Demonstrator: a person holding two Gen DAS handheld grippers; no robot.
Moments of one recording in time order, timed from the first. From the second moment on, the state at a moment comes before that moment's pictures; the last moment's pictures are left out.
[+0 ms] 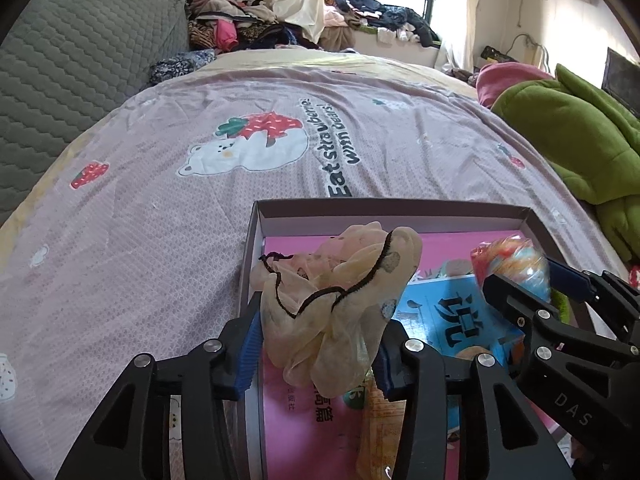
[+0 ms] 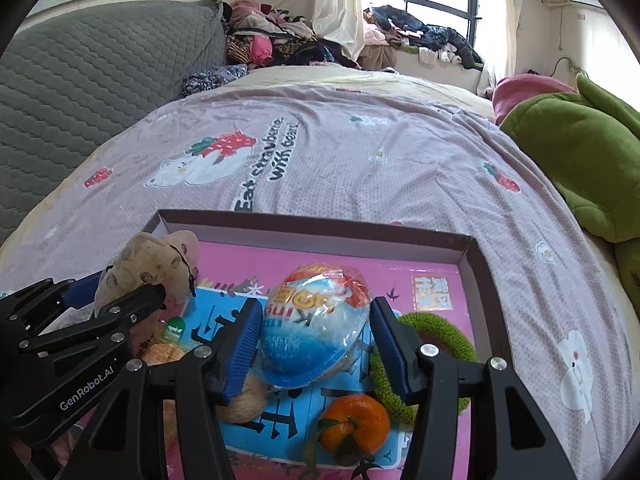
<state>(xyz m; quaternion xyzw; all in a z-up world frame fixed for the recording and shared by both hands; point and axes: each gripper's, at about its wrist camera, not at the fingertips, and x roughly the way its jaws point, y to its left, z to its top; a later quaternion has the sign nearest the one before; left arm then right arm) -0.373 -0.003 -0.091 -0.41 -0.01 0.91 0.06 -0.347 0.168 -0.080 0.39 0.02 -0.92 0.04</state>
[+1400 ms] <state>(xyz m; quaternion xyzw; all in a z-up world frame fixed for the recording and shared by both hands) -0.204 0.025 -0.007 -0.39 -0.01 0.92 0.06 -0.161 0.247 0.016 0.37 0.04 -0.93 0.04</state>
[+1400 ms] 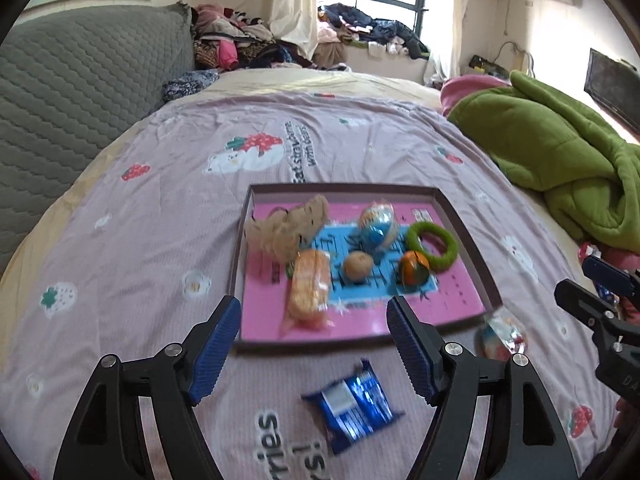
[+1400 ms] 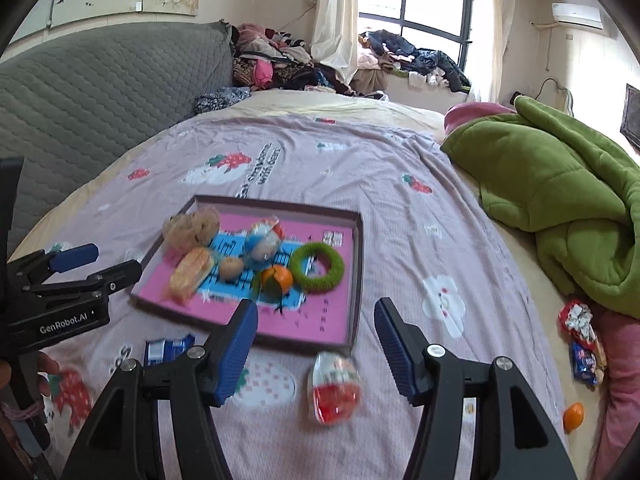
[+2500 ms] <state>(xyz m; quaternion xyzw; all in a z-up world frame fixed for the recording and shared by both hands) -0.181 0.065 -0.081 -0.49 -0.01 0.87 0.03 -0.162 0.269 -0.061 0.44 0.04 -0.90 0.03</state>
